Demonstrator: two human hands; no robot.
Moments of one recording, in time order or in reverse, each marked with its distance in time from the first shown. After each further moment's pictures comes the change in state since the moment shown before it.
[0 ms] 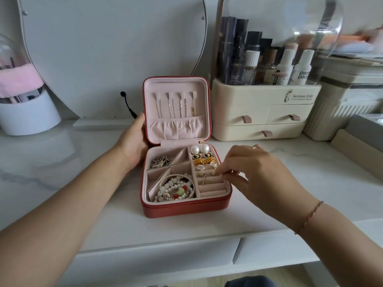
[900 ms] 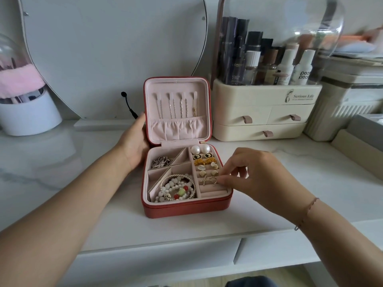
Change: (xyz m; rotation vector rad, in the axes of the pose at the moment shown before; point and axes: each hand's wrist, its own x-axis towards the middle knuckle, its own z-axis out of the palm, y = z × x) left_hand -0.005 0.002 0.004 0.065 0.035 0.024; right_hand 0.002 0.004 0.001 0.303 -0.125 0.281
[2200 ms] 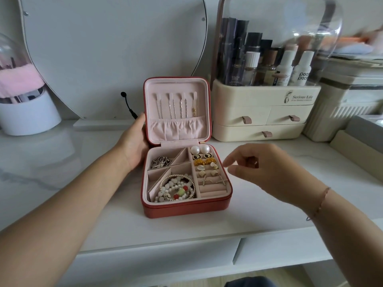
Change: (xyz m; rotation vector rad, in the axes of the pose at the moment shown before) left_hand -0.007 0.005 0.005 -0.035 0.038 -0.036; right_hand 0.004 0.003 -0.016 0.129 -0.057 0.115
